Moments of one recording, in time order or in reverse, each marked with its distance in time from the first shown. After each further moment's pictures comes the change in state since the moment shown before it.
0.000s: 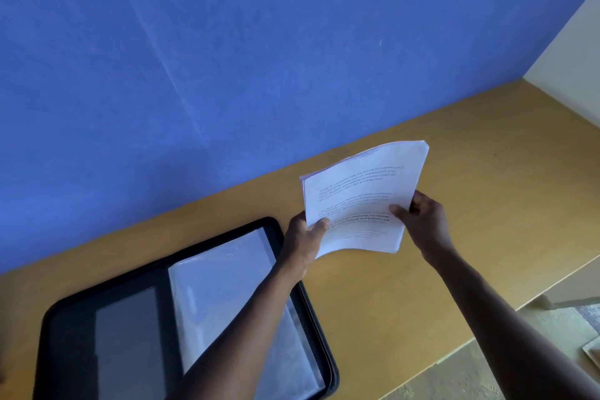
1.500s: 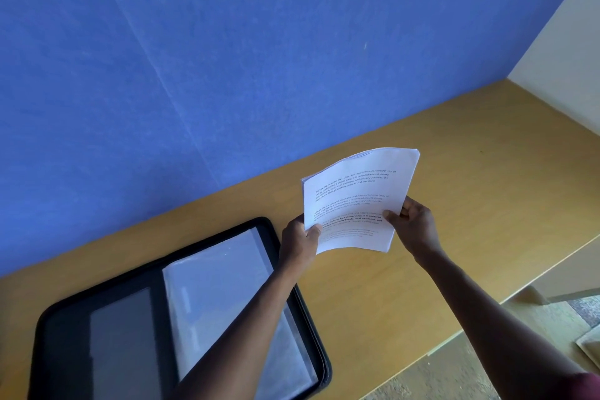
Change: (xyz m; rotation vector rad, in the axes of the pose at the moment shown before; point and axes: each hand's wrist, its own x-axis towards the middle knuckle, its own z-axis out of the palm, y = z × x) left_hand -0.001 -0.014 0.011 0.283 0.082 -0.003; right_hand -0.013 0.013 -0.006 -0.092 0.007 -0.031
